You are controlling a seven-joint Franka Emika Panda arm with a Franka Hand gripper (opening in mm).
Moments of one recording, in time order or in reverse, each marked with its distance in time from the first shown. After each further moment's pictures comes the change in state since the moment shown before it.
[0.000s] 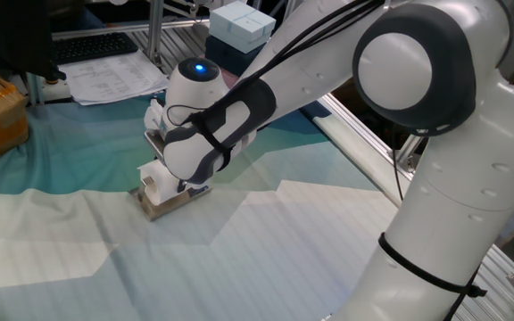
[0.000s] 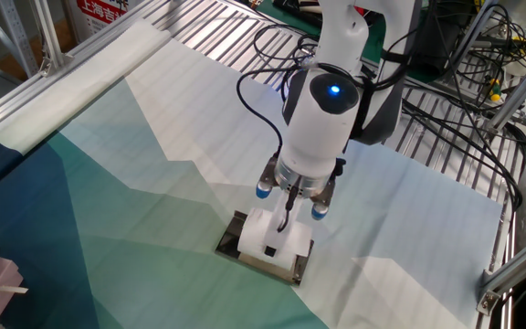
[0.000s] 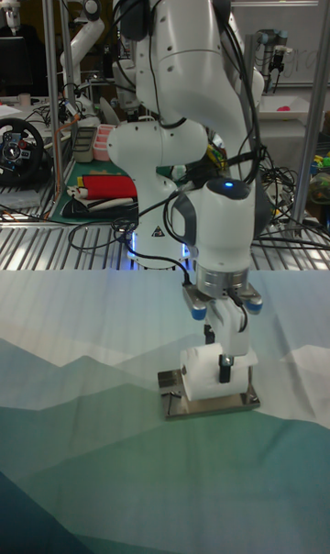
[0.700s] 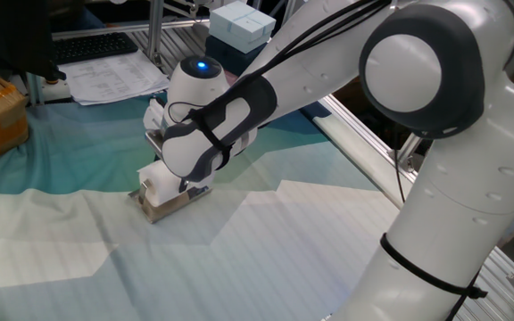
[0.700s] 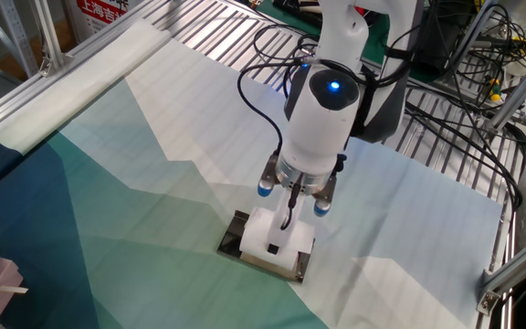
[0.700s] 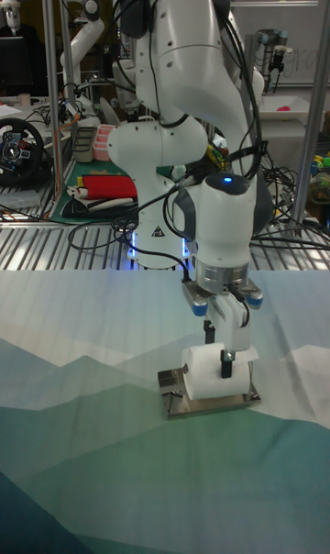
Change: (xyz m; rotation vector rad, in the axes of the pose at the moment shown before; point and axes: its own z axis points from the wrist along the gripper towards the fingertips) arm 0.002 -0.002 -0.009 0.006 0.011 -0.021
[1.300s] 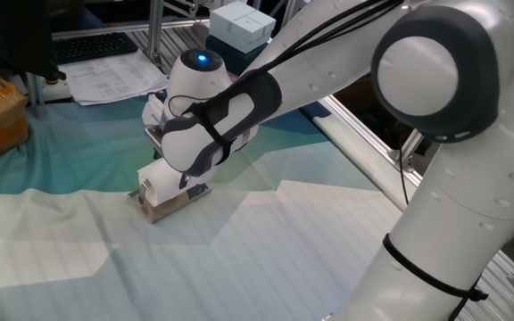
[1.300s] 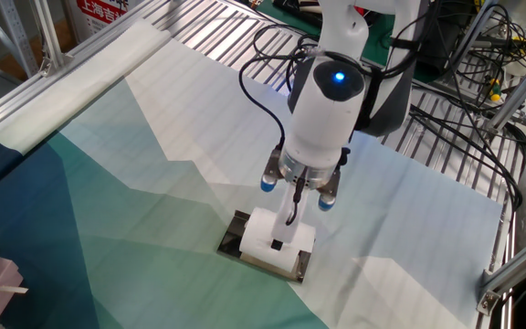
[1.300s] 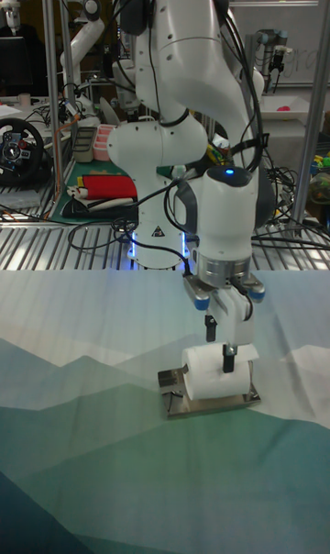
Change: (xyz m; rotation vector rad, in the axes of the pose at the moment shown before) arm 0.002 0.002 -0.014 0.001 0.000 -0.024
